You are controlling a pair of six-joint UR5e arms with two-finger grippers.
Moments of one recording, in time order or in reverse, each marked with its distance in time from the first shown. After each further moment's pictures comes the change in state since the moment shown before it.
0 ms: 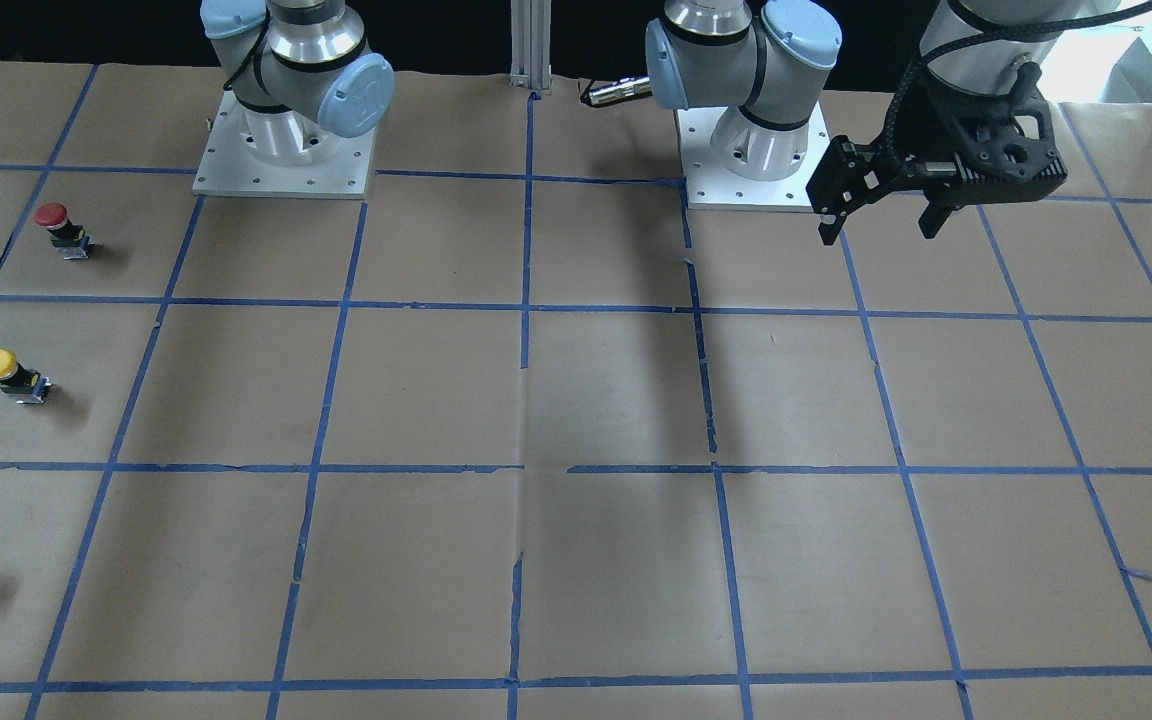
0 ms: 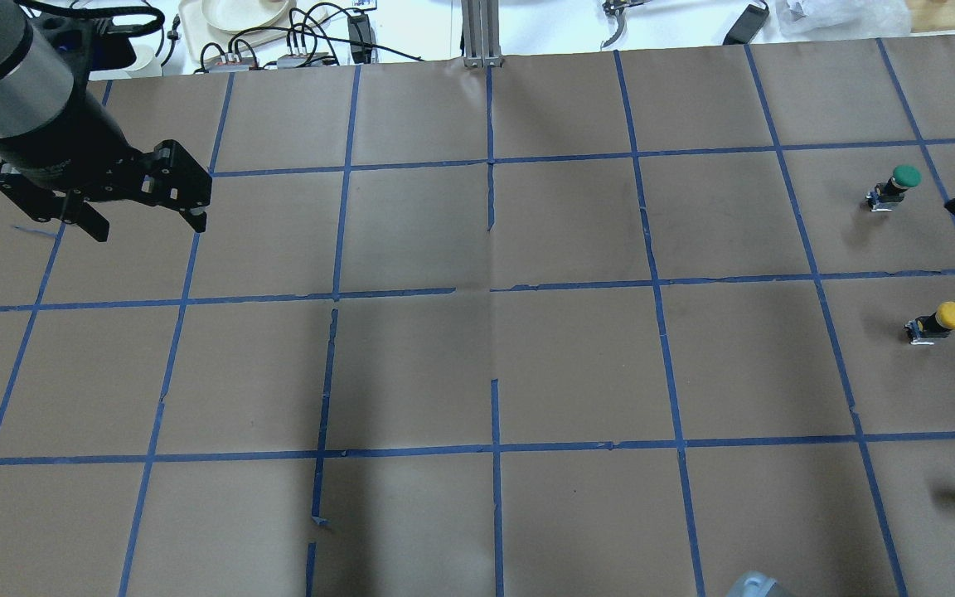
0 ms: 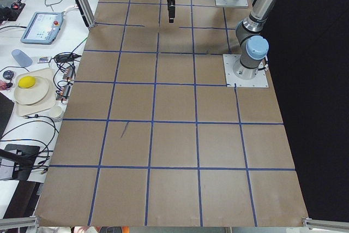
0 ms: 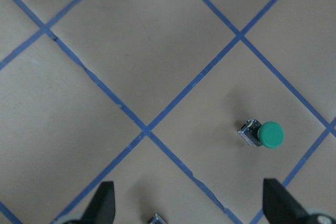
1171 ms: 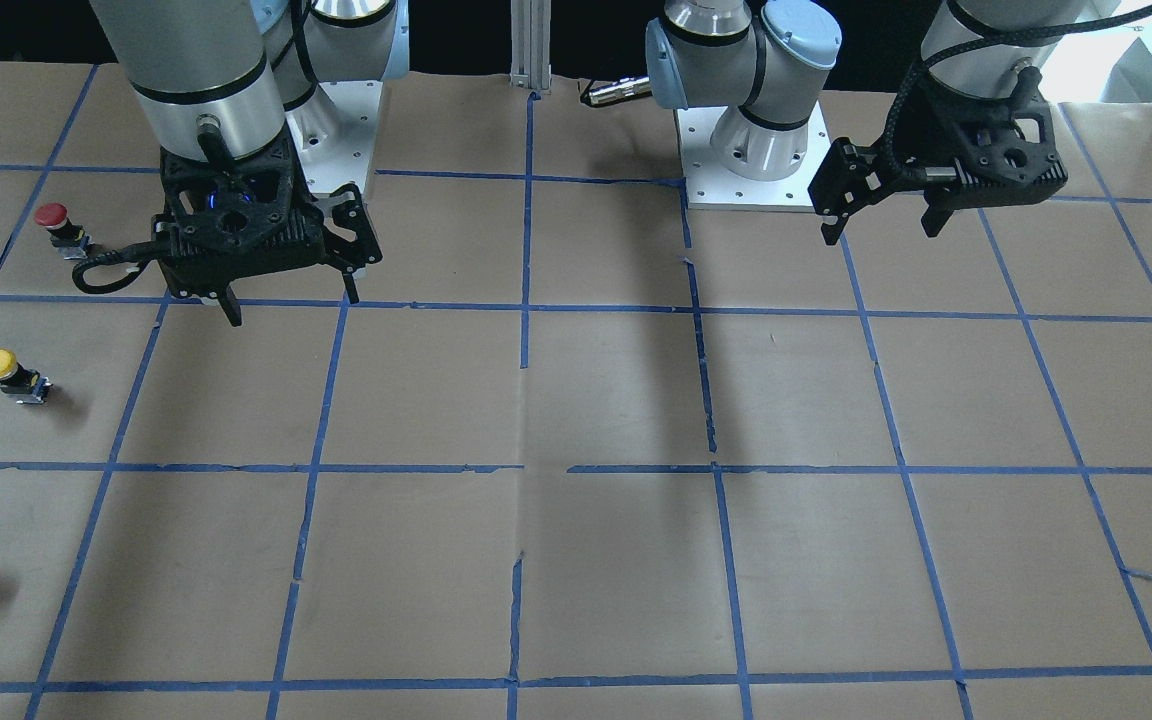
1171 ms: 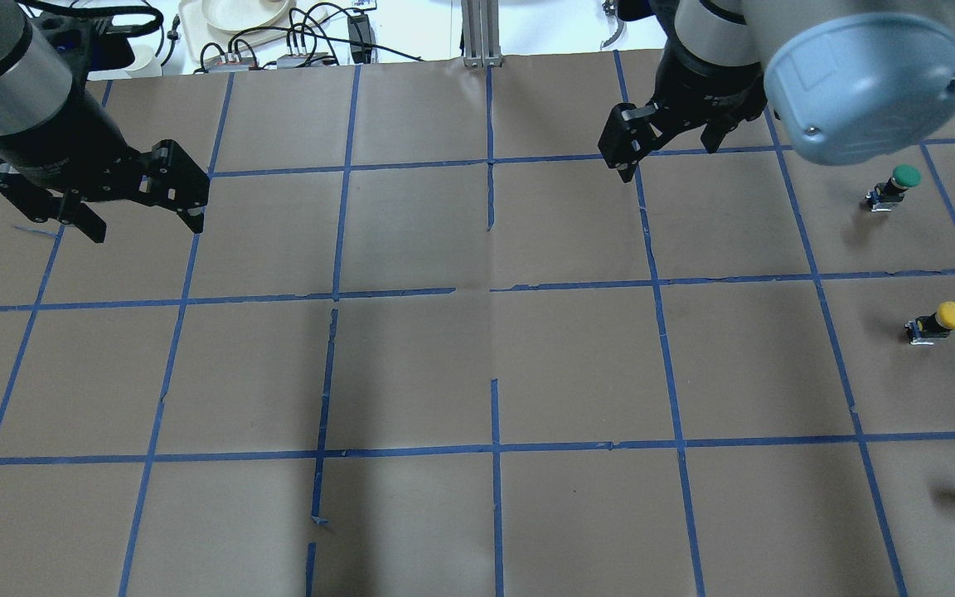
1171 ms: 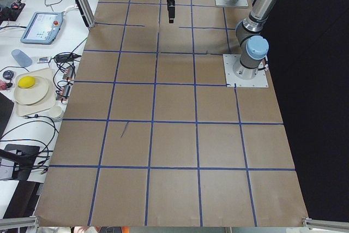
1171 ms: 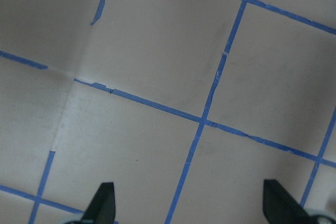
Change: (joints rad) left arm -0.005 -0.009 0.008 -0.022 0.030 -0.007; right arm 0.692 0.084 -0.209 0.195 -0.248 1.238
